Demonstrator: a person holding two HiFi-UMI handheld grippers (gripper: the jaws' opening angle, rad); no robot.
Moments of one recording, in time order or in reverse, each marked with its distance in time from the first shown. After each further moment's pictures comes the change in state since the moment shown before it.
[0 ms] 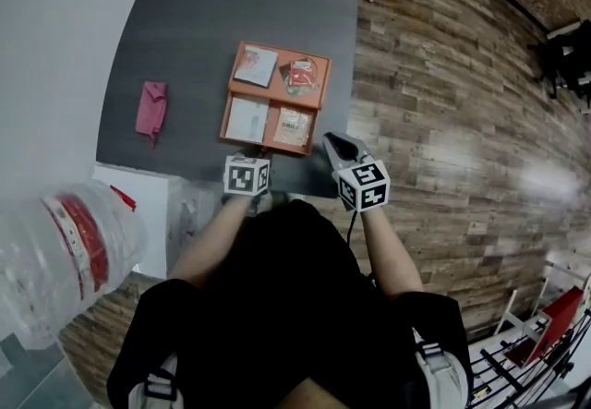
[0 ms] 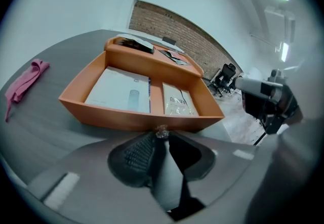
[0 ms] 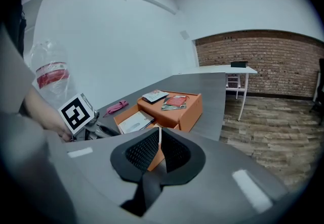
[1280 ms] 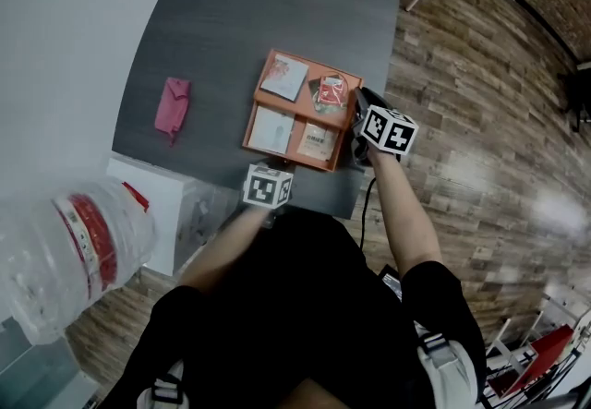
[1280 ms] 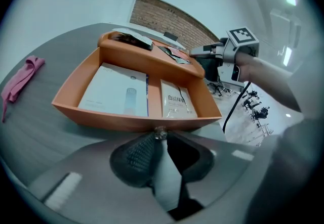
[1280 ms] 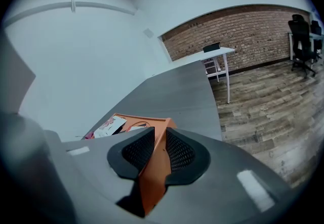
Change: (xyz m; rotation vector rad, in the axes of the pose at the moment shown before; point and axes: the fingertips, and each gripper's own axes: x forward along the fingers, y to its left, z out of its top) left arm 0.002 -0.012 0.000 -0.034 0.054 -0.022; right arm 0.109 -0.115 0.072 0.367 -0.028 -0.121
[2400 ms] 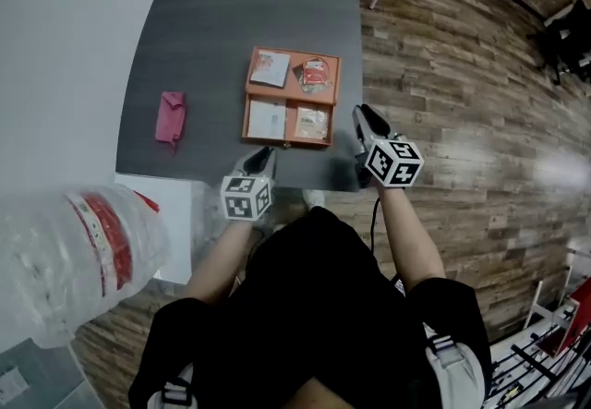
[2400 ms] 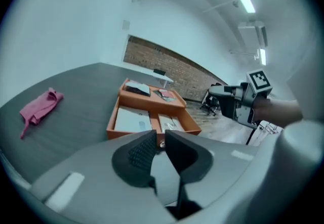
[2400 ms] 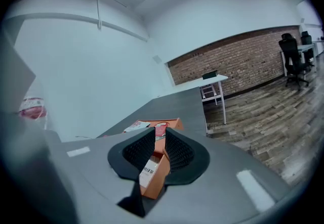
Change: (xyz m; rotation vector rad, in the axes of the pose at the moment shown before) left arm -0.083 0.009 0.029 0.131 -0.409 -0.051; right arm -0.138 0.044 -0.033 -0.081 -0.265 0.003
